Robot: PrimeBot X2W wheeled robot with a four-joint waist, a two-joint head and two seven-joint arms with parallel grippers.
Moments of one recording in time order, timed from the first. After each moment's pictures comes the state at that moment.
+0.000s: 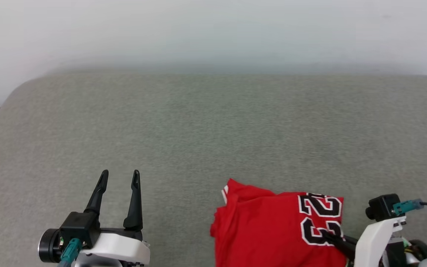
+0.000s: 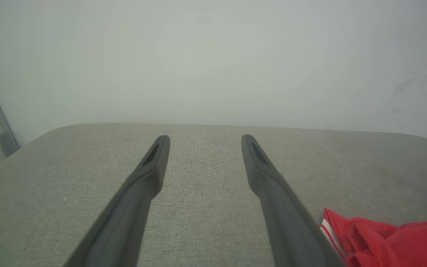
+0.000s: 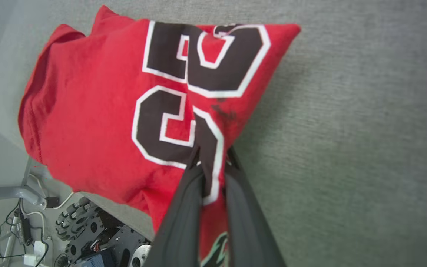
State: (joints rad) left arm 0.00 0.11 -0.09 0.04 -0.19 0.01 -0.26; right arm -0.04 -0.34 0.24 0.13 0.73 0.13 0.57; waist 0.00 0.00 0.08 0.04
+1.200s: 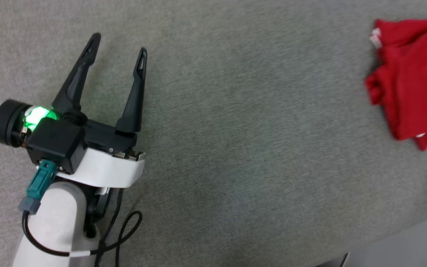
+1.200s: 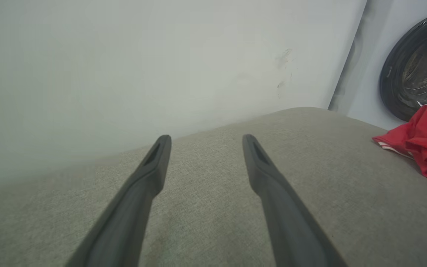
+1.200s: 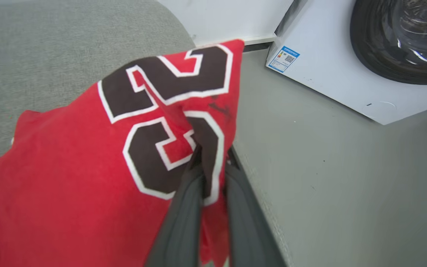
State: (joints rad) left arm -0.39 0.24 -0.17 -0.26 -0.10 -0.07 -0.10; right arm -0.65 -0.56 -0.16 0.44 0.45 0.13 0.34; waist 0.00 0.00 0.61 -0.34
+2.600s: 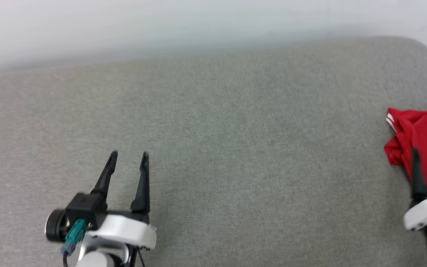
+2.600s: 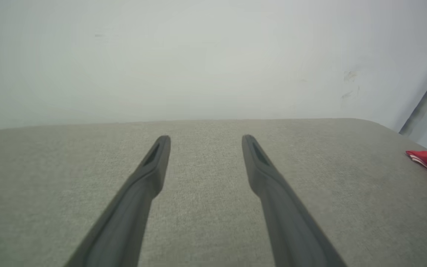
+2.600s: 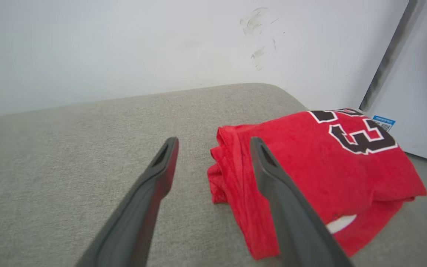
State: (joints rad) left arm -0.10 0.14 -0.17 0.05 -0.24 0.03 -0.25; right arm -0.25 -0.27 -0.18 0.46 0.26 0.13 -0.25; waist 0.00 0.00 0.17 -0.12
